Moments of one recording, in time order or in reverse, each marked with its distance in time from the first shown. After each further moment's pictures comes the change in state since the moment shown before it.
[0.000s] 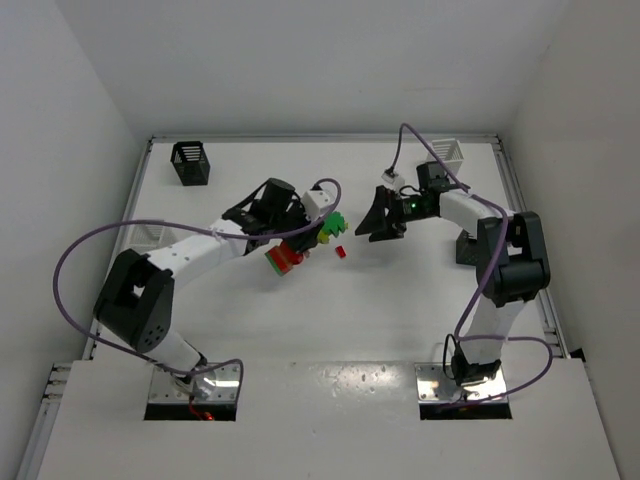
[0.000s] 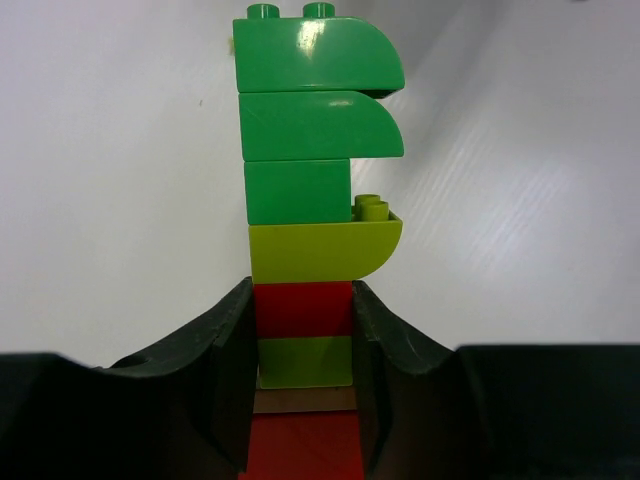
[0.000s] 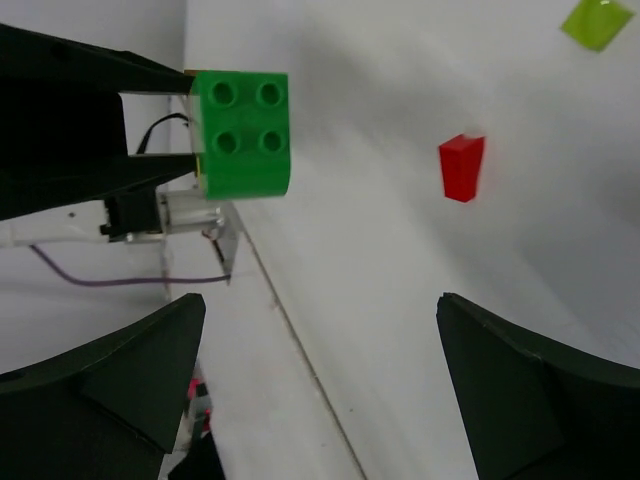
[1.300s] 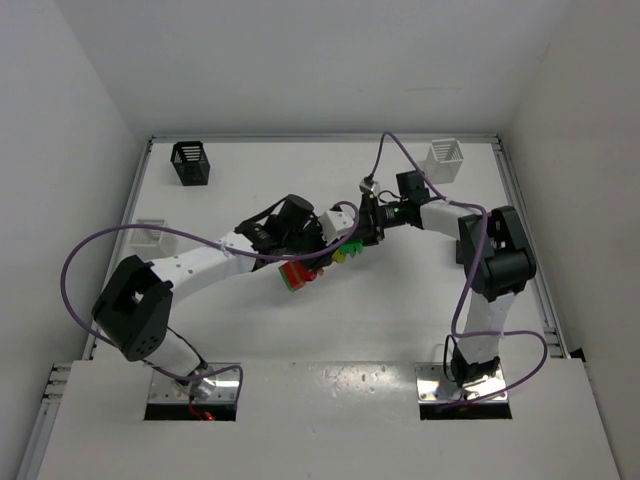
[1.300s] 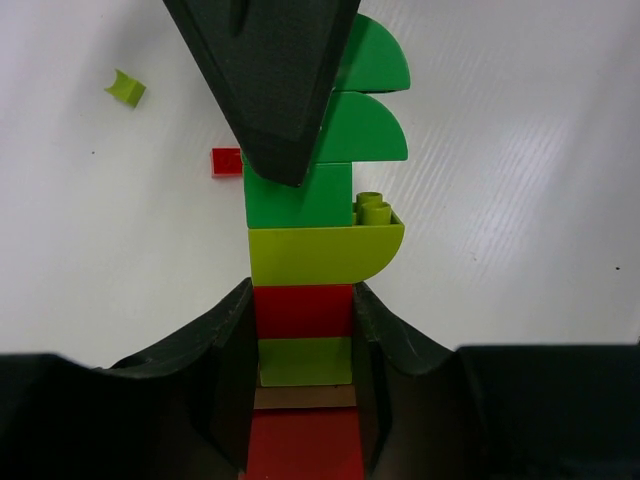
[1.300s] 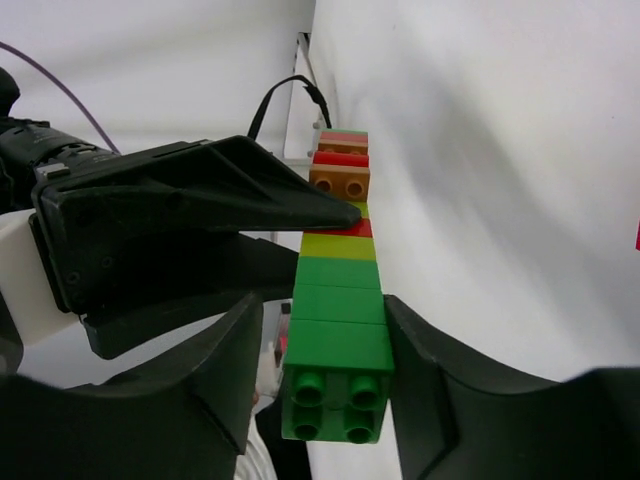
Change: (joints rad) left arm -0.163 -0.069 -0.044 0.014 0.000 -0.012; right arm 0.112 0.069 -0.078 0.349 -0.276 0.356
